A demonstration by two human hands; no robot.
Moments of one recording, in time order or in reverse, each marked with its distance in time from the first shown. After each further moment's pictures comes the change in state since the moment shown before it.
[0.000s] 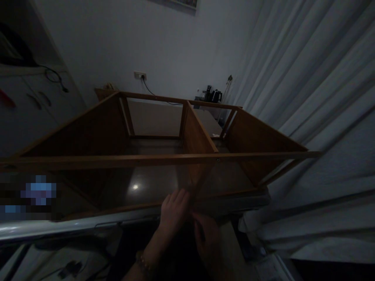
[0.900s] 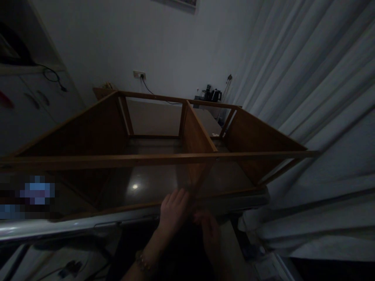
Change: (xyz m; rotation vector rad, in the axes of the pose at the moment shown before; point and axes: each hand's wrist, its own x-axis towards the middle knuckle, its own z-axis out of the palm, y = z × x) left_hand -0.003 0.000 0.004 0.001 -0.033 -0.014; right_hand 0.006 0.006 0.007 0.530 0.057 0.385
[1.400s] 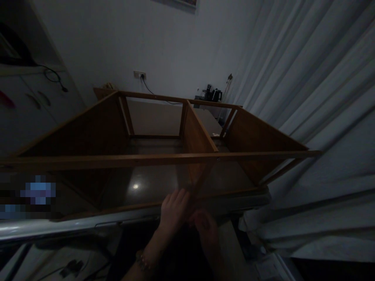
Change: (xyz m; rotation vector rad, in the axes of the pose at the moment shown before) left_hand 0.001 -0.001 -0.003 -0.002 0.017 0.017; right_hand 0.005 -0.021 0.011 0.165 -0.114 0.156
